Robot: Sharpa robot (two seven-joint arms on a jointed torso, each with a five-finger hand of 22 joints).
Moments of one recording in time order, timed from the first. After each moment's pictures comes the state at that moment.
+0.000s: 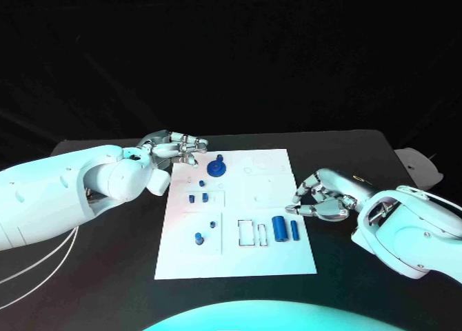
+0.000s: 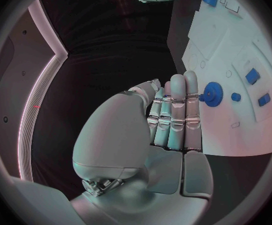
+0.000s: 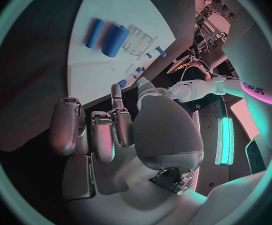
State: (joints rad) left arm 1.18 -0.90 -0.01 1.53 -0.10 -0.26 0.03; left_hand 1.46 -0.13 0.40 0.13 0.18 1.04 0.18 0.11 0.07 1.12 0.11 0.24 0.10 1.14 0.03 0.93 0.40 0.18 1.03 0.12 0.82 0.56; right arm 1.13 -1.16 -0.13 2.00 -1.40 -0.40 -0.36; right_hand 1.22 -0.12 -0.05 0.28 0.31 1.09 0.07 0.26 0.25 1.47 -0.01 1.40 1.29 1.47 -0.06 1.53 1.31 0.08 1.46 0.04 1.22 1.31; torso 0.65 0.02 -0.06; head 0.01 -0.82
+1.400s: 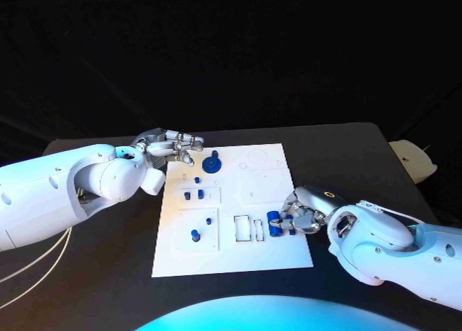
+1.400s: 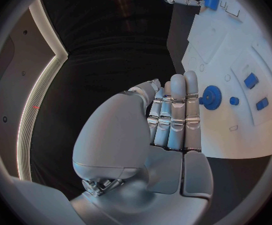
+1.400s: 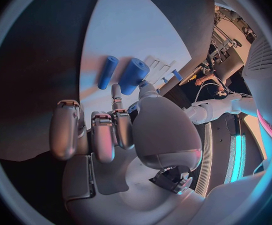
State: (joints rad) left arm 1.18 -0.92 -0.01 1.55 -0.11 -0.26 0.03; left_hand 1.46 -0.13 0.40 0.13 0.18 1.04 0.18 0.11 0.07 1.12 0.11 0.24 0.10 1.14 0.03 0.93 0.40 0.18 1.03 0.12 0.82 0.56; right arm 1.01 -1.01 -0.13 1.91 -1.55 -0.39 -0.56; right_hand 1.22 -0.08 -0.12 0.29 0.36 1.07 0.07 0.28 0.32 1.47 -0.01 1.44 1.31 1.47 -0.06 1.56 1.31 0.06 1.46 0.04 1.28 1.31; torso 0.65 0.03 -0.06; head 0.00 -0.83
